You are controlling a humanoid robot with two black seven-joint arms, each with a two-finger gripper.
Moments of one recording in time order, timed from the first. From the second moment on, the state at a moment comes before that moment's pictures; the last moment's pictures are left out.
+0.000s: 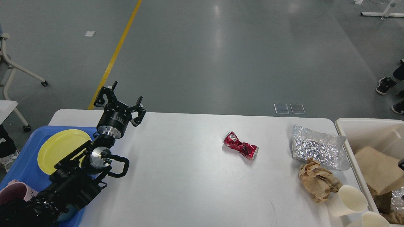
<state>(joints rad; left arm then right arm) -0.64 0.12 -0.85 -0.57 -0.09 -0.35 -0.39 0.63 -0.50 -1.03 0.27 0.39 -0.34 0.15</state>
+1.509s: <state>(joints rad) -0.64 0.12 -0.85 -0.57 -0.09 -0.35 -0.39 2.05 -0.58 -1.27 1.63 -0.33 0.33 0.06</state>
